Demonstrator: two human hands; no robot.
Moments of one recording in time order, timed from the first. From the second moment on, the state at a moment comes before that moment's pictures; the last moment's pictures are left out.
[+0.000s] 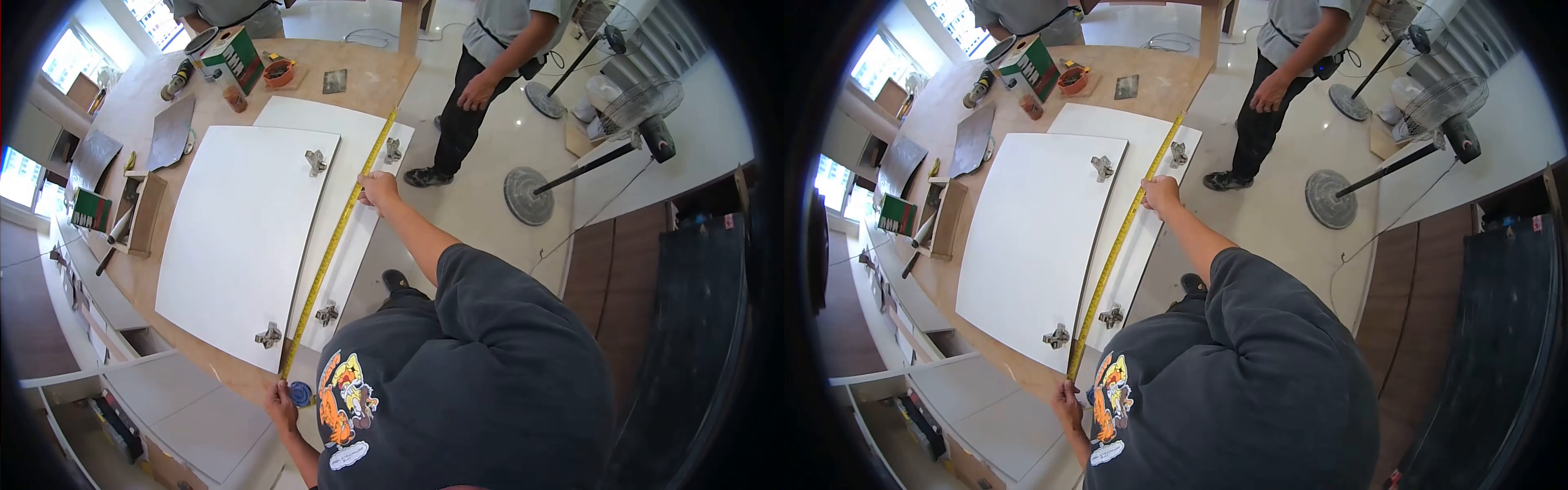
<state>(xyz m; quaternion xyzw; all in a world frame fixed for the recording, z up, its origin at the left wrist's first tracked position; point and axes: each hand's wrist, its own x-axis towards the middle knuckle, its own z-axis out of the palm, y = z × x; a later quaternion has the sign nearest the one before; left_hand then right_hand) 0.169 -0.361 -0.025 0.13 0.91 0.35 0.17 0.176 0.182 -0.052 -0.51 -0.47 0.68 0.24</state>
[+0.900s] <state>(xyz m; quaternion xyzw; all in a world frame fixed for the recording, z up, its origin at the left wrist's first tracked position) 0.164 -0.353 -0.034 0.06 0.94 0.26 0.20 0.171 0.192 -0.073 -0.52 -0.62 0.59 -0.02</state>
